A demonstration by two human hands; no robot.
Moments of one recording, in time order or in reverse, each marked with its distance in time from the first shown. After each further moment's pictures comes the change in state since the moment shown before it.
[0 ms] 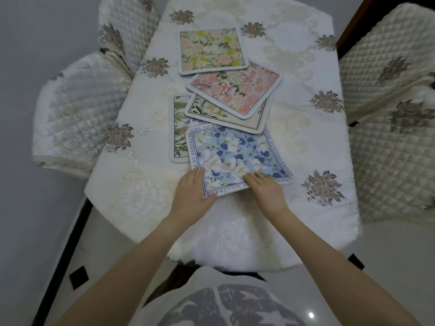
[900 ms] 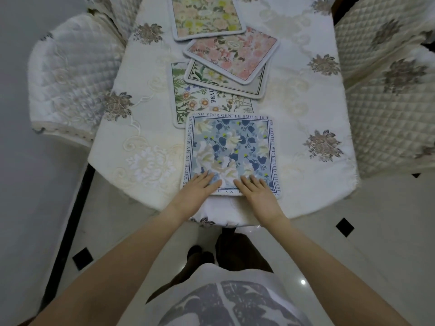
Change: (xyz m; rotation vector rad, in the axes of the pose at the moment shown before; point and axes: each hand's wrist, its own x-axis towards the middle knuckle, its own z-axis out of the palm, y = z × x) left_hand -0.069 -0.069 0.044 0.440 -0.363 0.454; right_hand -0.101 -0.070 0.062 -0.034 -0.341 0.074
